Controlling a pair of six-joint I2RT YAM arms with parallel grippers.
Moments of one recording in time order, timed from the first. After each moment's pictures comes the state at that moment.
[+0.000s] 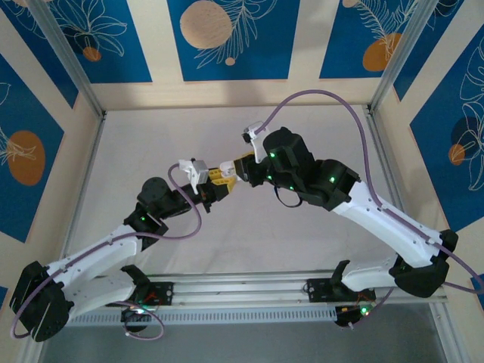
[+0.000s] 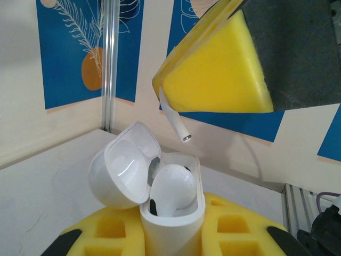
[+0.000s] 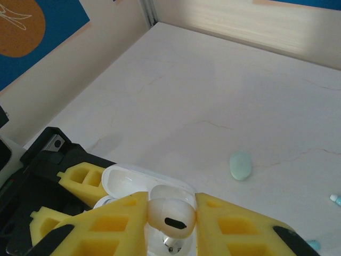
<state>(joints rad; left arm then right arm) -0.71 0.99 0.58 0.52 0.42 -0.19 0.96 1.28 1.51 -0.76 0.15 0.30</state>
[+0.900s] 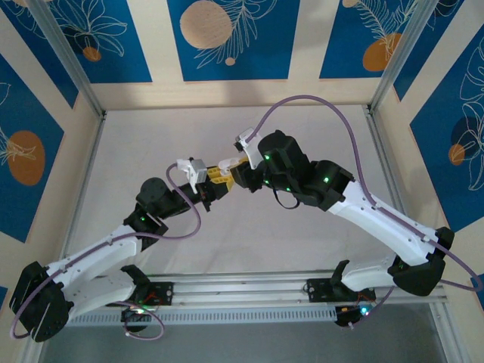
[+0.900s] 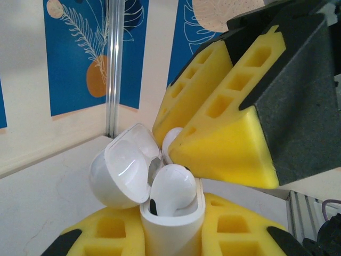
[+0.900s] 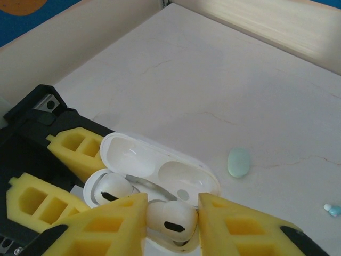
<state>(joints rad) -0.71 0.99 0.58 0.55 0.40 -0.19 0.97 1.29 1.48 -0.76 0.10 0.18</state>
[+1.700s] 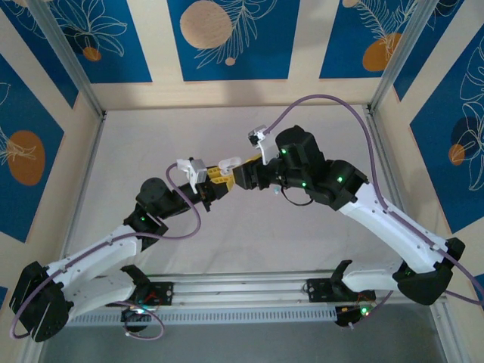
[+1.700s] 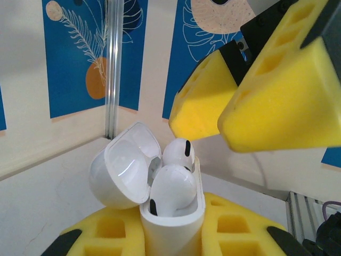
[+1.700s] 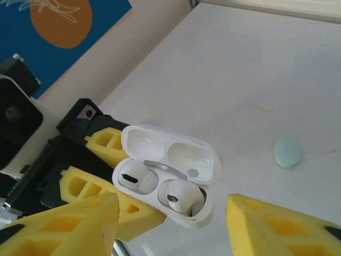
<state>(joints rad) -0.71 0.99 0.58 0.55 0.41 -0.19 0.85 1.22 1.43 -0.72 -0.13 0.35</state>
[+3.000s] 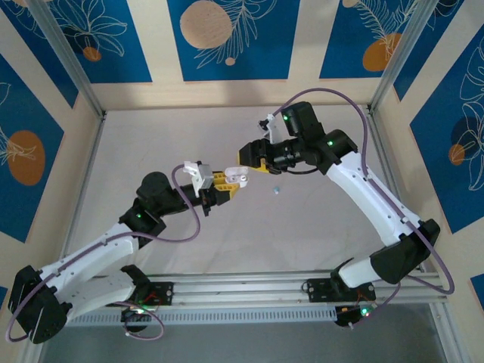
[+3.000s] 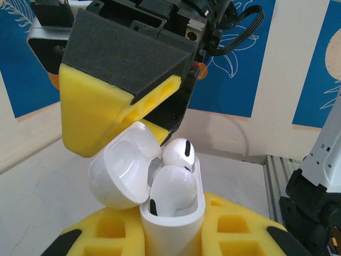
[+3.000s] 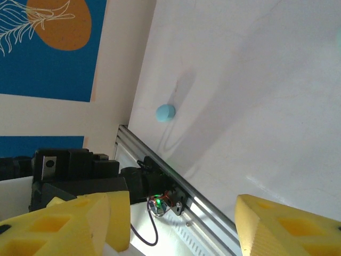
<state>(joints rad) -0.72 0.97 0.67 0.35 0.54 -0.05 0.57 1.43 1.57 -0.91 -0.64 0.63</state>
